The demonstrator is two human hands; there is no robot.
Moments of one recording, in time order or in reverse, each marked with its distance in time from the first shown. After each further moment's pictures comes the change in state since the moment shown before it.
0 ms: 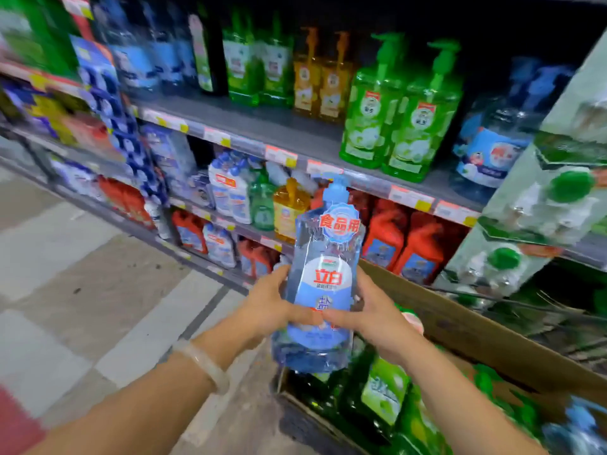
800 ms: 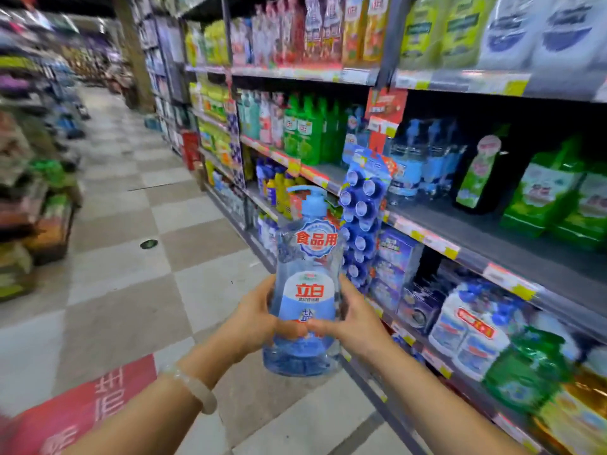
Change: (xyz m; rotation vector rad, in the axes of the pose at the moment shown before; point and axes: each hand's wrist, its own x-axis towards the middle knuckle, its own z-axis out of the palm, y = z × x) left_hand -0.018 0.020 -0.552 -0.054 0.566 0.221; right_hand 0.325 -0.123 0.497 -0.075 -0.472 -0.304
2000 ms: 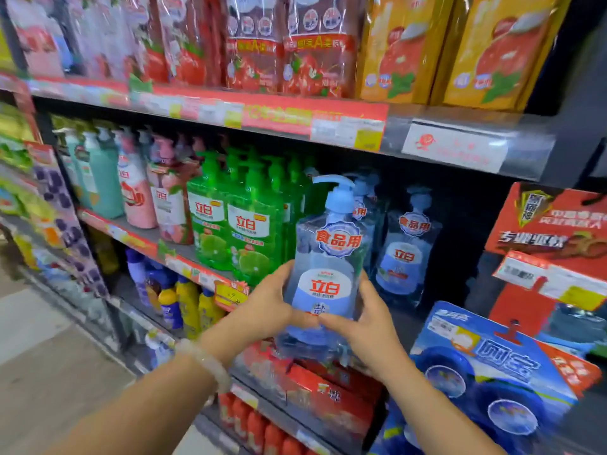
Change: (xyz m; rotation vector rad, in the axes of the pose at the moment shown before) left_hand 0.716 0.089 -0.136 0.102 -0.556 0.253; right_hand 0.632 0.045 -0.108 -0.218 0.654 -0.039
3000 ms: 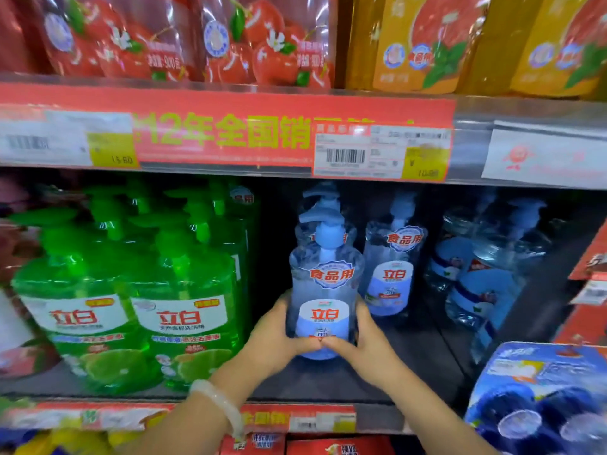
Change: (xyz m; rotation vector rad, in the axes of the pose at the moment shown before) left_hand 0.179 -0.082 -0.025 0.134 -0.379 0.153; right_hand 0.105 0.082 0.010 -0.247 0.273 0.203
